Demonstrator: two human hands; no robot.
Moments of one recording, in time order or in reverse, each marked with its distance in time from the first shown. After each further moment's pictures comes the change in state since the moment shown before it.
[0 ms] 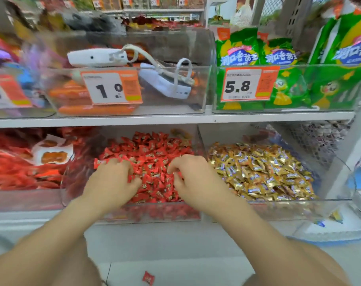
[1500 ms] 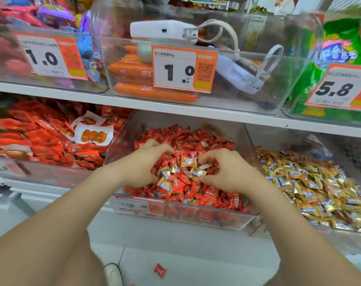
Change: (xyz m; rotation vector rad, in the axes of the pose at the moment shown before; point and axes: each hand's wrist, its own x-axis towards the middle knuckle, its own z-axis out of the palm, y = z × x) left_hand 0.035 -0.058 -0.003 -0.329 -0.280 0.245; right_hand 0.062 0.001 0.017 0.031 -0.310 0.193
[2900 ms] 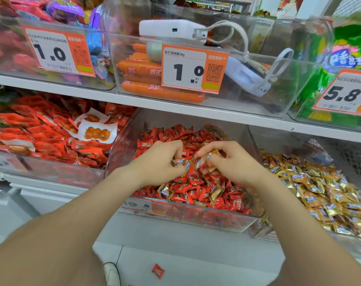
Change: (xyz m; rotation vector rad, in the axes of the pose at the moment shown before) left_hand 0.015 0.023 0.016 -0.127 0.239 0.129; right_hand 0.003 -0.009 -0.009 0.520 0.023 0.000
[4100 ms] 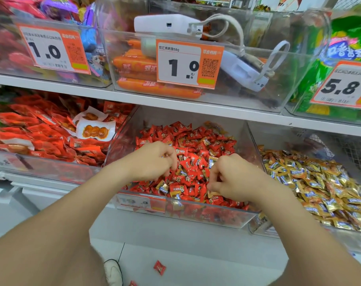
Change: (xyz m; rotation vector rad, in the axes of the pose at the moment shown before) left_hand -0.012 0.011 -0.021 -0.146 -0.203 -0.229; right_hand -0.014 0.020 0.000 -0.771 -0.139 -0.115
